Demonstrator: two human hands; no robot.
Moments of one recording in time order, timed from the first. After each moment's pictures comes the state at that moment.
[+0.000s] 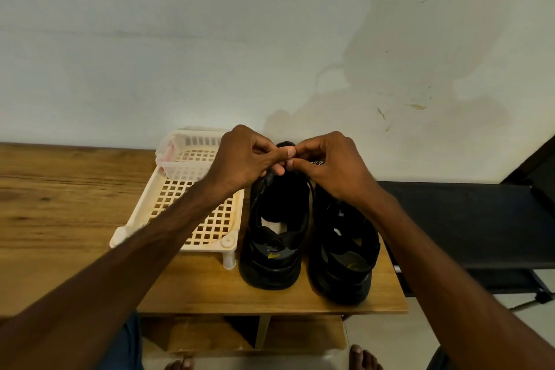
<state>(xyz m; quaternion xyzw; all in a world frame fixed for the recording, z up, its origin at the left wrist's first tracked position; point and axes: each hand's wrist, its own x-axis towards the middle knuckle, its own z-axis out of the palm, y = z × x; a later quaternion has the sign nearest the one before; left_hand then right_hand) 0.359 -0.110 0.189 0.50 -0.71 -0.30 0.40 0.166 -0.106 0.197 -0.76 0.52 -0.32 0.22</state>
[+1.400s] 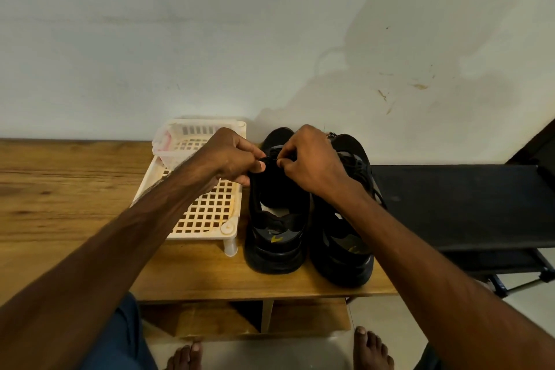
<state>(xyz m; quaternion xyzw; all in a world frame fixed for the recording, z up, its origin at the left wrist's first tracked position) 0.370 -0.111 0.186 0.63 -0.56 -0.45 0.28 0.199 -0.117 0.166 -0.76 0.59 -0.24 0.12</state>
